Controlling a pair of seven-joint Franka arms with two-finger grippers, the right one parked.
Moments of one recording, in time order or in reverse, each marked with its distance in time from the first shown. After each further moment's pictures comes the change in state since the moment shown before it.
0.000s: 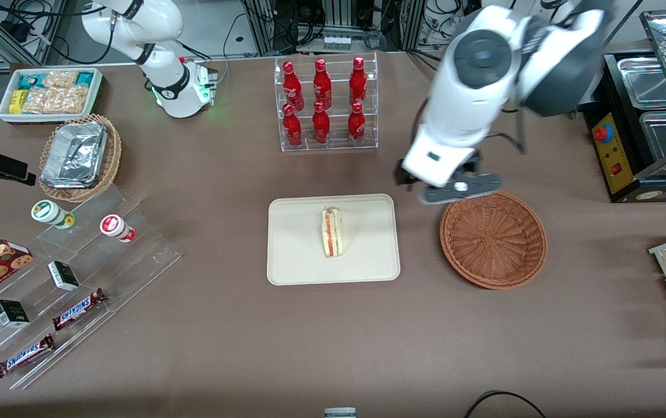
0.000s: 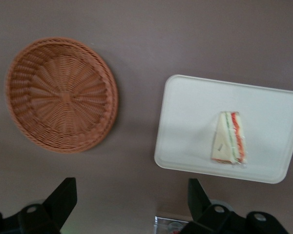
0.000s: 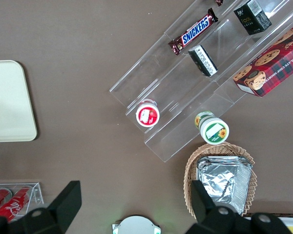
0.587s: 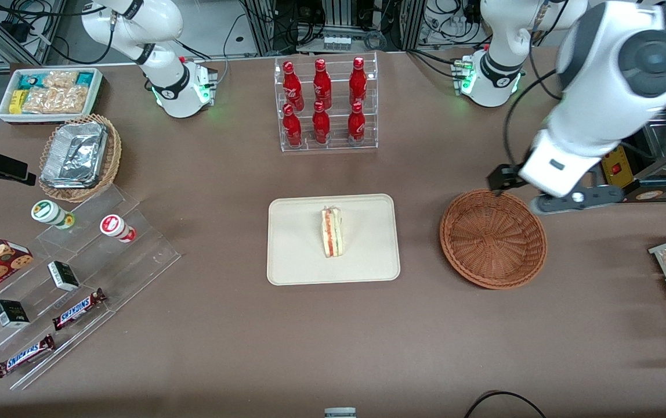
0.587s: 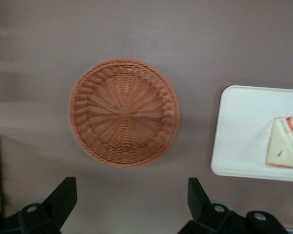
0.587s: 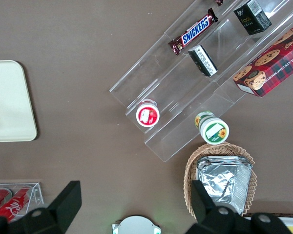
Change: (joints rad) arm 0.257 -0.136 0.006 -0.144 0.002 -0.001 0.353
